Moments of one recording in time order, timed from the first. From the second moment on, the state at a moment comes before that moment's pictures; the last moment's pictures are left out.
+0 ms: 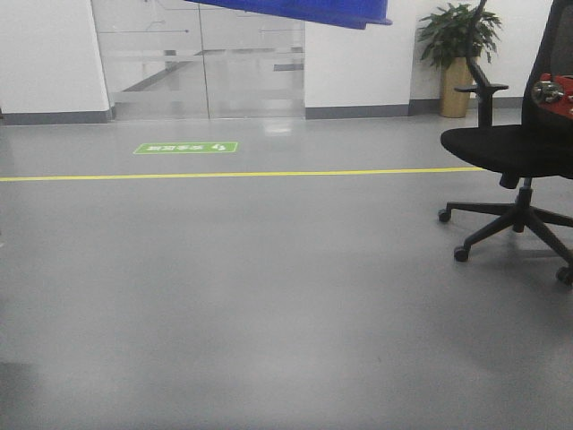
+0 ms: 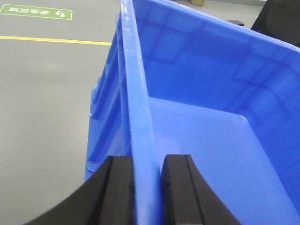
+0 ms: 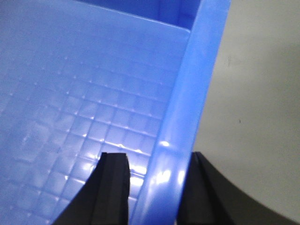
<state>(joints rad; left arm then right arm) -0.13 1.70 -2.13 -0.11 0.88 -0.07 0.54 1.95 -2.39 0.11 1.18 0.14</state>
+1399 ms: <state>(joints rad) -0.13 1.70 -2.13 -0.11 0.87 -0.07 0.54 1.95 -2.39 0.11 1.18 0.14</state>
